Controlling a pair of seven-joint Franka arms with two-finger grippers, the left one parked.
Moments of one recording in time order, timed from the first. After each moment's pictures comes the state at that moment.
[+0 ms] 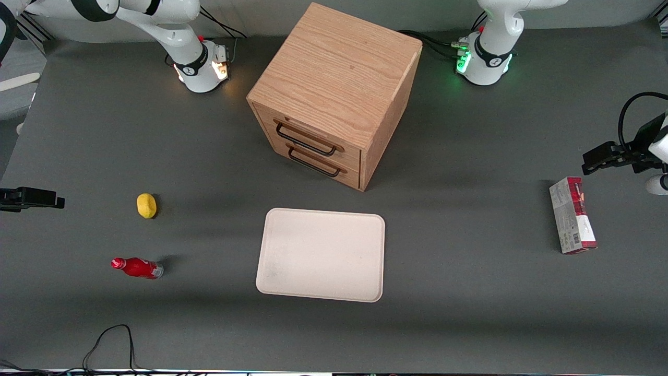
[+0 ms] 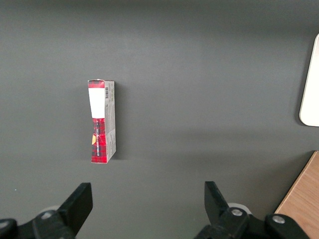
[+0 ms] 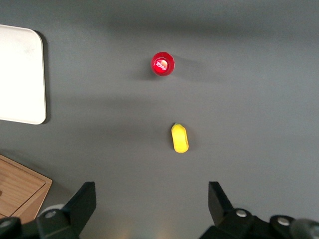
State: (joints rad) arm -0.07 0.53 -0.10 -0.90 0.05 1.27 -0.19
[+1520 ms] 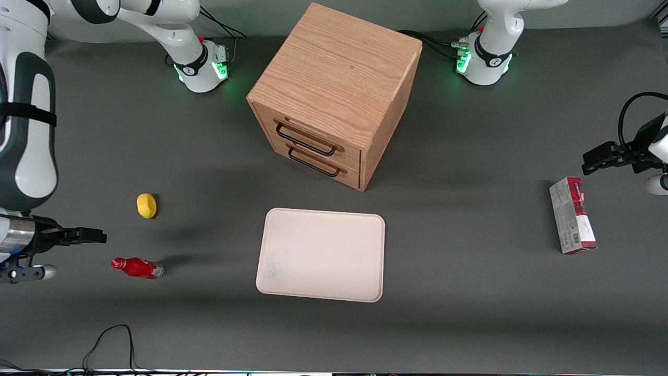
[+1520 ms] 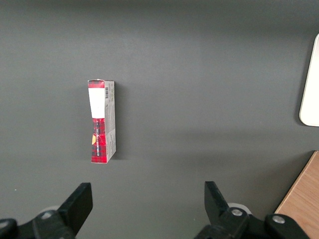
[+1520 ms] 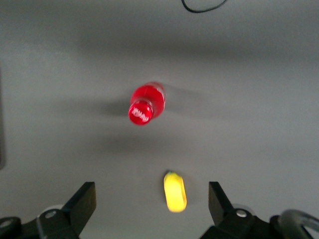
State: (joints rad) arm -0.06 0.54 -0.10 -1.32 0.05 1.78 -0.20
